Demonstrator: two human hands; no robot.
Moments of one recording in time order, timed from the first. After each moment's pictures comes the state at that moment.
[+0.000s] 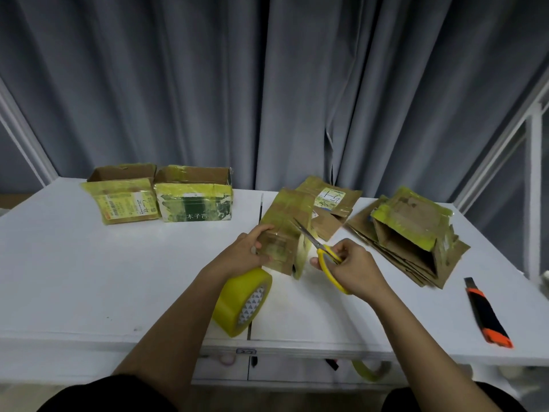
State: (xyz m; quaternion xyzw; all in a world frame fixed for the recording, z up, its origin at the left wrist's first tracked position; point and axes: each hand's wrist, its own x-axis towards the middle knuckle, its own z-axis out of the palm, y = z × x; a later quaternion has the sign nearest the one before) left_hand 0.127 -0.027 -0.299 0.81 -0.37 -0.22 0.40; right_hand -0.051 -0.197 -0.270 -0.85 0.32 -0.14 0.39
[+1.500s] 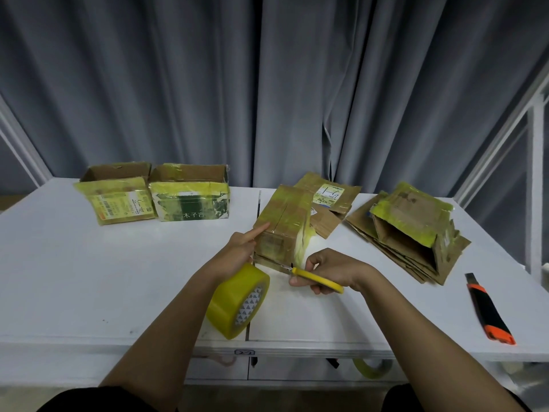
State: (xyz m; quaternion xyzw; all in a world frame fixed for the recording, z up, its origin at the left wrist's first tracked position) left_hand 0.114 -0.028 -0.279 0.79 -0.29 -0.27 0.47; right_hand -0.024 -0.198 -0.263 -0.82 0.21 0.17 0.50
